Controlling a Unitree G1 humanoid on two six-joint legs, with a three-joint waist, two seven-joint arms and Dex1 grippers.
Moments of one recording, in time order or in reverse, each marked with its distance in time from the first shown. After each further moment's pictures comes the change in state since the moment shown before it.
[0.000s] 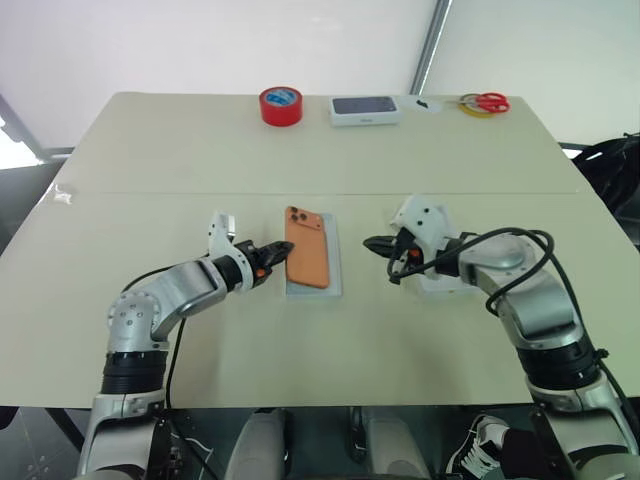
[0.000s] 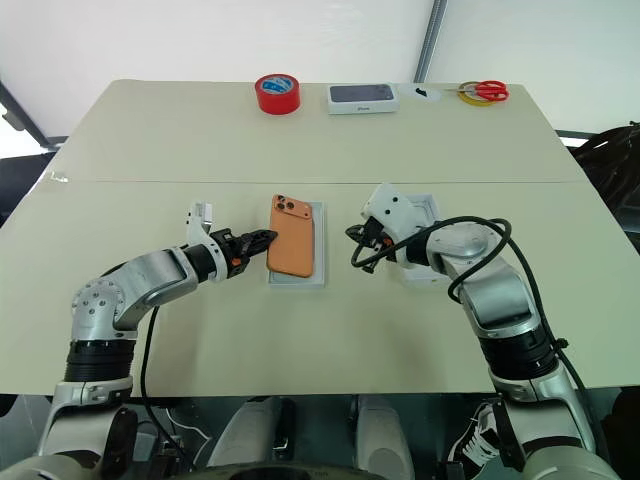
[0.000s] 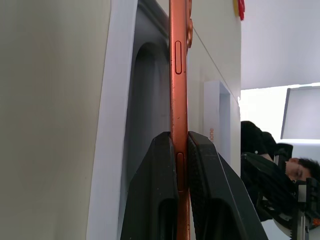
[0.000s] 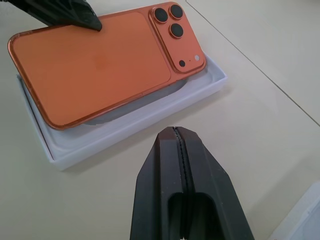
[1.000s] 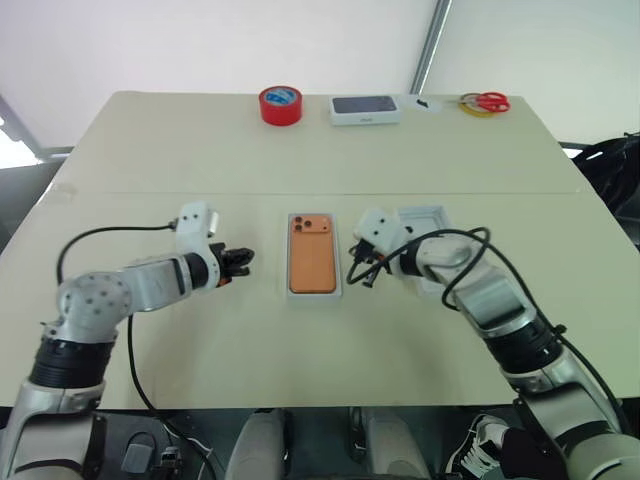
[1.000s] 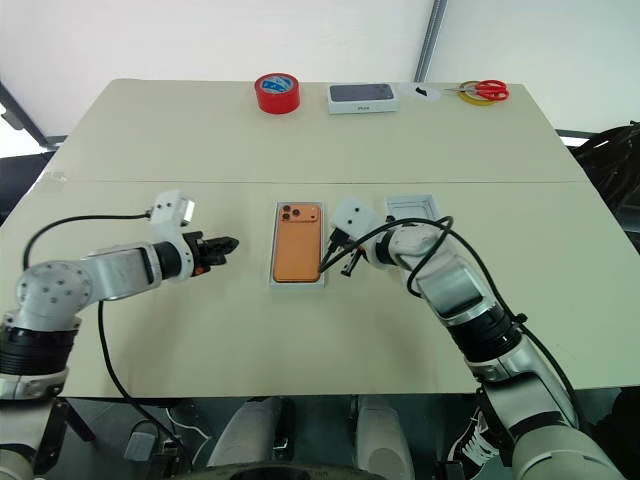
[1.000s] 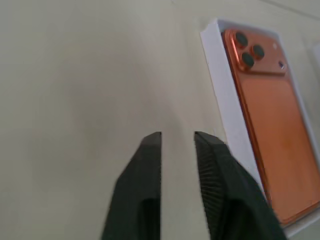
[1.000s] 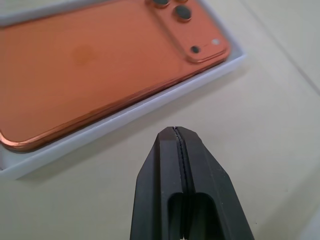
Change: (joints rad) left arm -0.034 0.326 -0.136 -0.116 0.460 0.118 -0.259; right arm -0.119 0.046 0.255 0.148 -0.146 0.058 -0.131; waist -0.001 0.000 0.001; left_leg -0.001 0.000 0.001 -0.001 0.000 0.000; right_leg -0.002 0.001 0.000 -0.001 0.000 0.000
